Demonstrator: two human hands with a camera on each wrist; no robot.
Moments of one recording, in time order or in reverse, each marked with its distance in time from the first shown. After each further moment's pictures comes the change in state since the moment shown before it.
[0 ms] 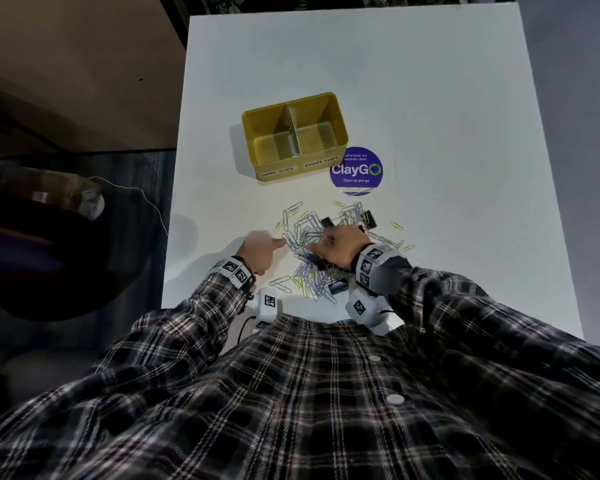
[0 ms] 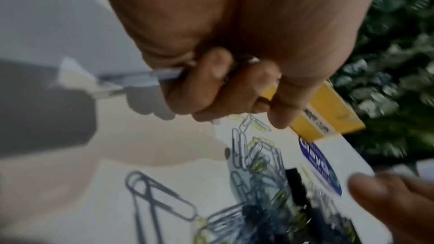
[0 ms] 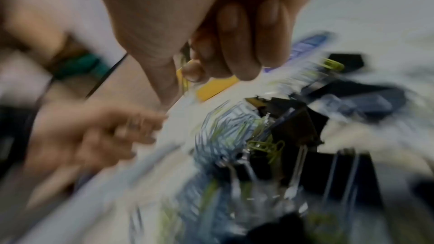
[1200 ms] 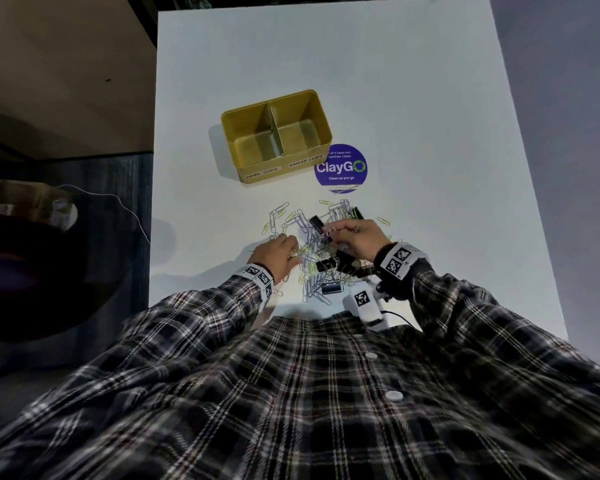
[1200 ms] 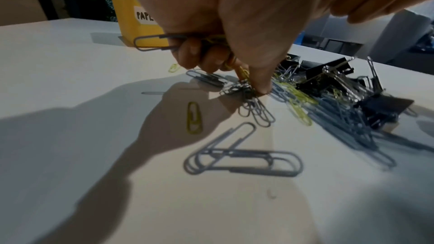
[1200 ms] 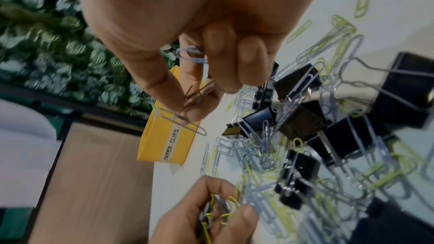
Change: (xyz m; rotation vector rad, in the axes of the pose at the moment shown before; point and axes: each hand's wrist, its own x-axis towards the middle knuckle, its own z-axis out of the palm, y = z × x) left_hand 0.026 -0.009 0.042 0.770 0.041 0.631; right_hand -0.016 0.037 -0.011 0.949 0.117 0.129
